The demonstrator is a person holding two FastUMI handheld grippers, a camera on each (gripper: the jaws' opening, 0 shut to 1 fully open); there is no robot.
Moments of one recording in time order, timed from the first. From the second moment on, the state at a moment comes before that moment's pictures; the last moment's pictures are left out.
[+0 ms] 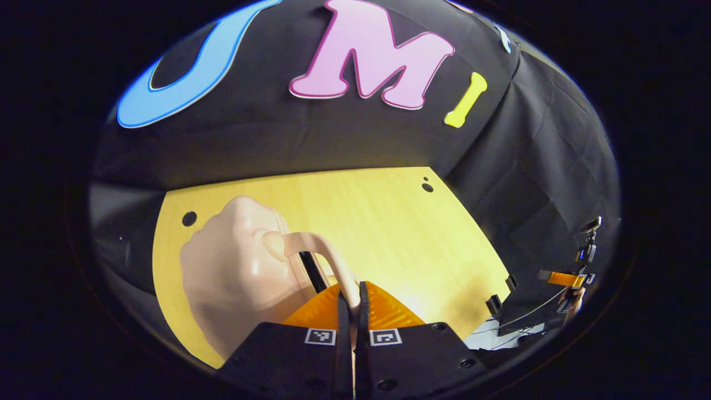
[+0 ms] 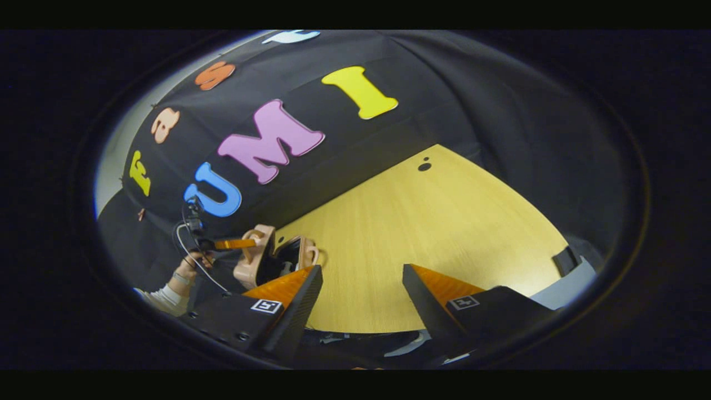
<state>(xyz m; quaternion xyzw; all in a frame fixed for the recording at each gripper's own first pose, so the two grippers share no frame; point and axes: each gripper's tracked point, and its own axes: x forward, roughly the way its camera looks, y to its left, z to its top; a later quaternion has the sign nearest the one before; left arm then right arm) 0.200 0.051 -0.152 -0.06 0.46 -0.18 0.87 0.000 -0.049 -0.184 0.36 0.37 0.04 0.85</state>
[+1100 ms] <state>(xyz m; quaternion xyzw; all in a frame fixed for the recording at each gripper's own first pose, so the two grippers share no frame) 0.179 -0.038 -0.124 0.04 0.32 -0.10 0.94 0.071 -0.095 -0.139 0.21 0.29 0.10 0.93</state>
